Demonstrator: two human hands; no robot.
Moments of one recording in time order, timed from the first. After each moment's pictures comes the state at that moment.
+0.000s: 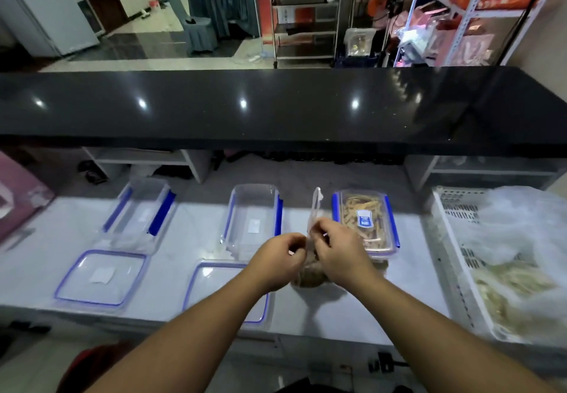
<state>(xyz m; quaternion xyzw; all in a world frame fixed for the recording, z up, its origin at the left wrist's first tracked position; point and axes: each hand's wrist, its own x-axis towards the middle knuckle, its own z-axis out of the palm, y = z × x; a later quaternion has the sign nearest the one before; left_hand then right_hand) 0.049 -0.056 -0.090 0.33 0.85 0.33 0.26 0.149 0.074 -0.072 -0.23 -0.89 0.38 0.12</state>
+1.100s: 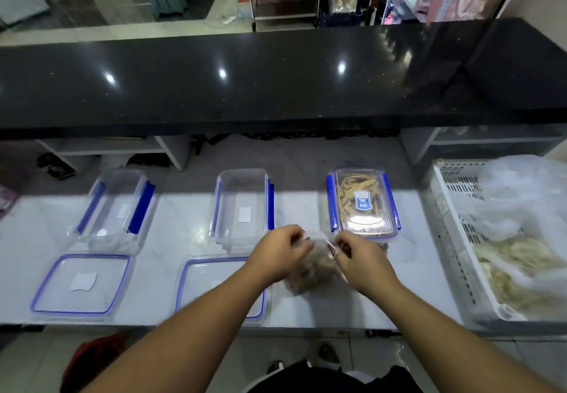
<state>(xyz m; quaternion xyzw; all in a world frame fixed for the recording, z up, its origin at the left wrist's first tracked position) 0.028 -0.037 -0.121 0.34 0.86 0.26 0.27 0.176 0.099 -0.135 -0.34 -0.87 0.35 0.03</state>
